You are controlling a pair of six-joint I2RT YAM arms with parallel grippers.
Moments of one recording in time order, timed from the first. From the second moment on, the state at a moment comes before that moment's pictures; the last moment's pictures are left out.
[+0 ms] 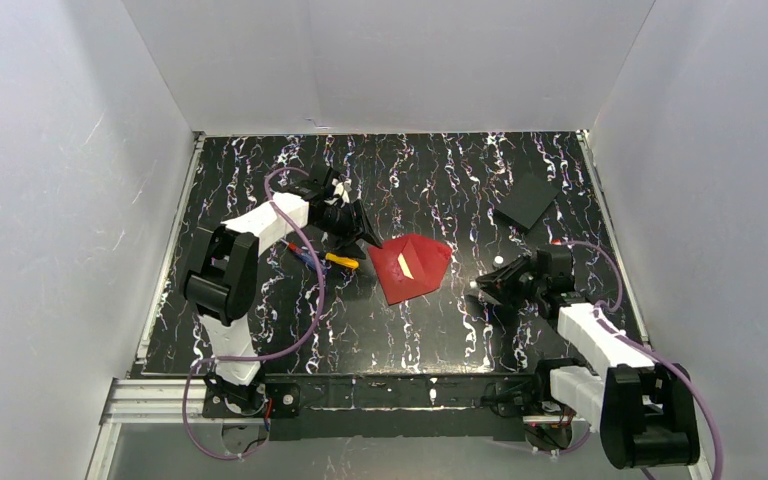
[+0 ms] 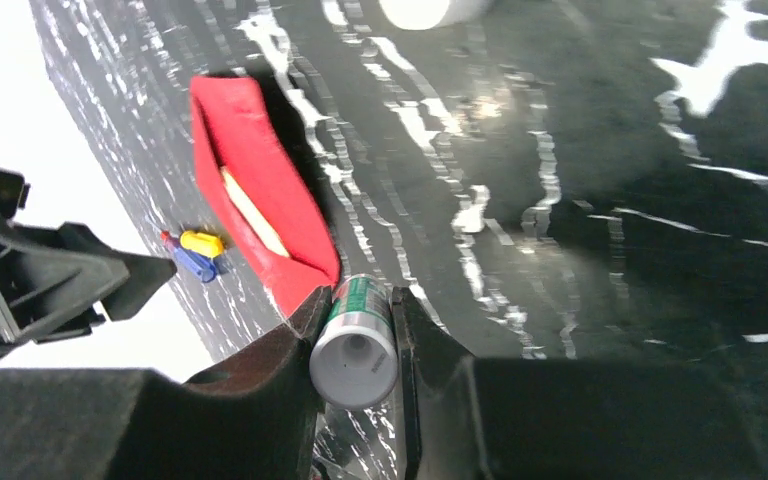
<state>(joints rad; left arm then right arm) -0.39 1.85 1.29 -0.58 0.55 -0.73 0.14 1.00 0.37 -0.14 -0.33 1.03</state>
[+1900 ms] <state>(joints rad) -0.54 2.00 1.38 -0.73 0.23 -0.62 0.20 1.87 1.07 -0.21 -0.44 0.58</state>
